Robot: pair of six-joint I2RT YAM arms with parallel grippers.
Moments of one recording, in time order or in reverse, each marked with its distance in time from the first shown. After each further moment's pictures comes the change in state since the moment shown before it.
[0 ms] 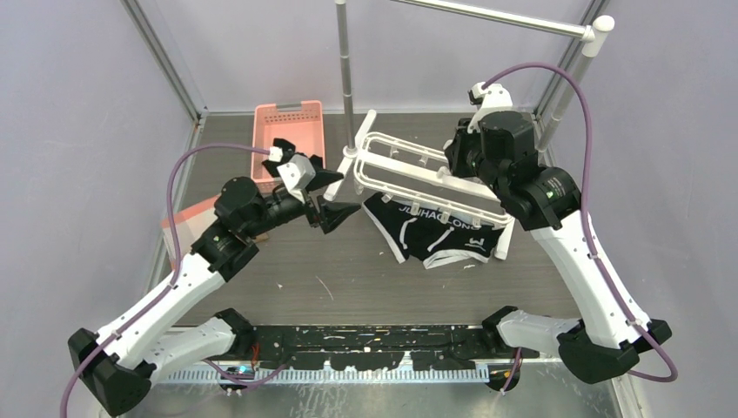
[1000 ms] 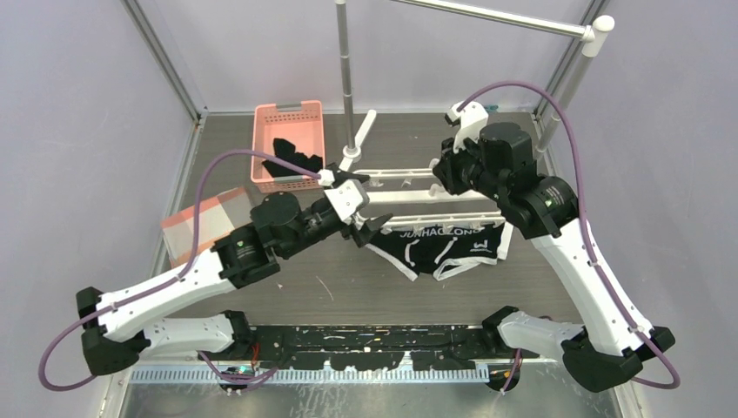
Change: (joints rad) left arm -0.440 0.162 0.190 -0.050 -0.520 0.296; right arm -0.001 -0.034 -0.069 0.002 -0.204 -0.179
